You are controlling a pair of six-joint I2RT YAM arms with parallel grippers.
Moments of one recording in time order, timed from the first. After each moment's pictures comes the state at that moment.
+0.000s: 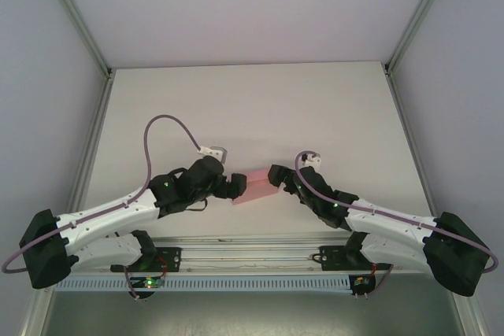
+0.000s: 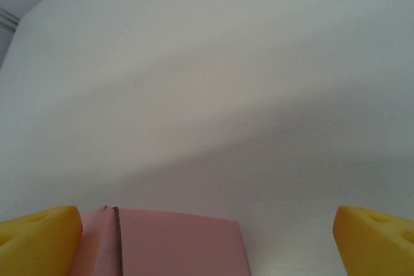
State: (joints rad) left arm -0.89 1.08 0.70 -0.41 -0.12 -0.72; right arm 0.86 1.04 0.33 0.09 0.32 0.95
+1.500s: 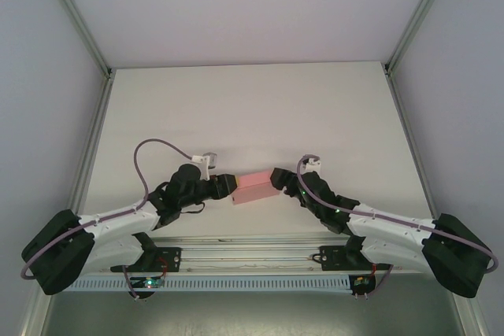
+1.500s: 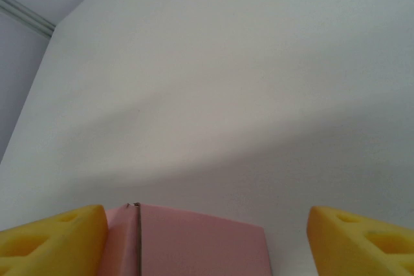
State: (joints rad) left arm -0.71 1.11 0.29 0.35 0.26 -0.85; right arm 0.86 1.01 0.24 0.23 0.30 0.94
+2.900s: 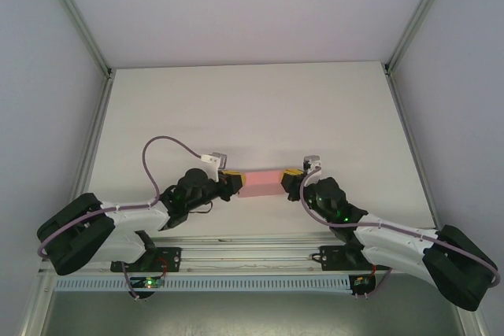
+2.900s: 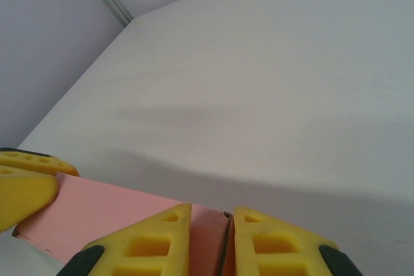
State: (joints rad) left arm -0.79 1.28 0.29 0.61 0.13 -0.63; right arm 0.78 0.92 0.08 0.54 0.11 0.57
